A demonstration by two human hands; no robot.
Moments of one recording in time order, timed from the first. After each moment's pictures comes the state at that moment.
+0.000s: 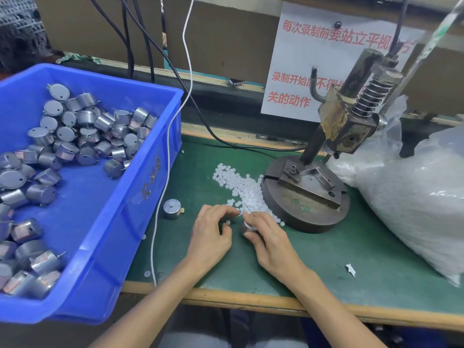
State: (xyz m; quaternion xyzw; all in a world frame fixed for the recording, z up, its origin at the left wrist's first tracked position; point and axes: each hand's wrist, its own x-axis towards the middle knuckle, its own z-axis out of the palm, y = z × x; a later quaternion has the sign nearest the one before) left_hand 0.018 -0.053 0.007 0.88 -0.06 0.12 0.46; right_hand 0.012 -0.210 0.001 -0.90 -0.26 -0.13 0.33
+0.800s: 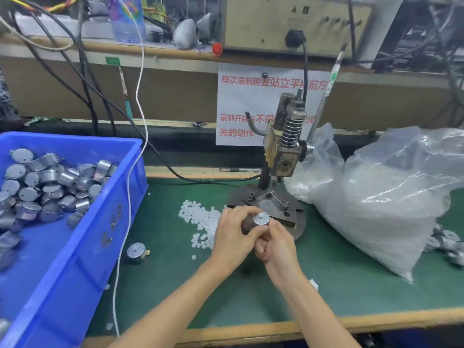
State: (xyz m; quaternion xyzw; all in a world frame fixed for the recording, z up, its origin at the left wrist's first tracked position) left_hand 0.051 -0.151 0.051 0.83 -0.18 0.14 0.51; right_hand 0.023 -0.247 0.051 -0.51 0.16 -0.04 0.84
